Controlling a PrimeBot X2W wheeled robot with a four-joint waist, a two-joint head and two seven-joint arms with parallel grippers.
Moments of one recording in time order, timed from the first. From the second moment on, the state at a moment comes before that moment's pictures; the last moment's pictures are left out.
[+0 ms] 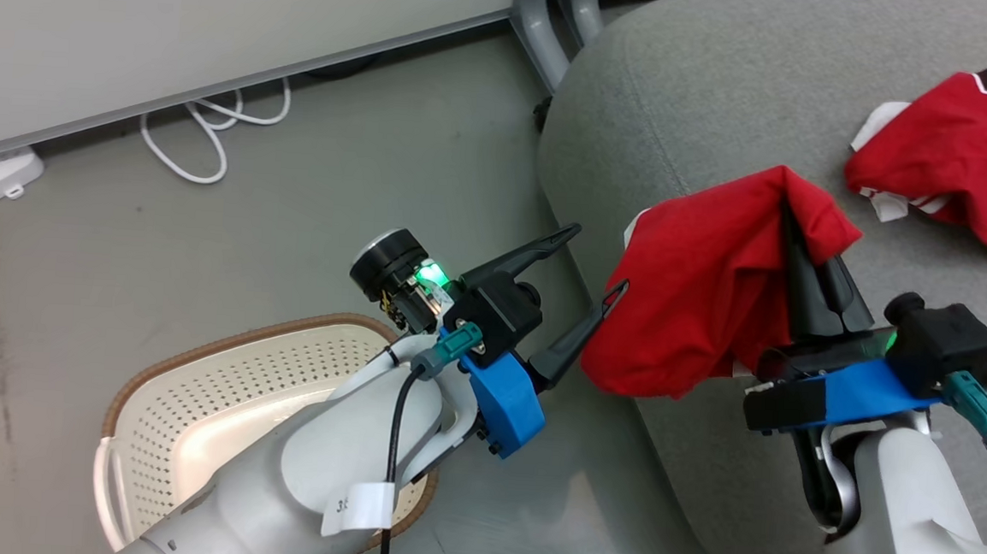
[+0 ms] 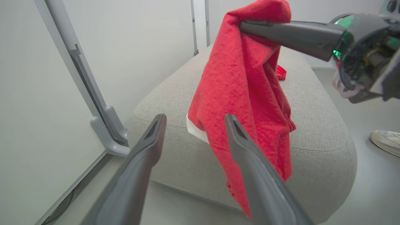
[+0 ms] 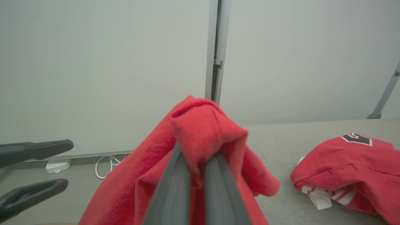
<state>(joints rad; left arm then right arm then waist) -0.78 0.15 -1.02 0.55 -0.48 -0.11 -0.26 -0.39 -0.05 0.04 0.24 0.09 0.13 -0.26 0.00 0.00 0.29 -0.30</state>
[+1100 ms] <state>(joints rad) -0.79 0.15 -1.09 0.51 -0.46 -0.11 -0.25 -0.39 -0.06 -0.09 0.14 0.07 0.13 -0.26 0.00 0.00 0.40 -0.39</state>
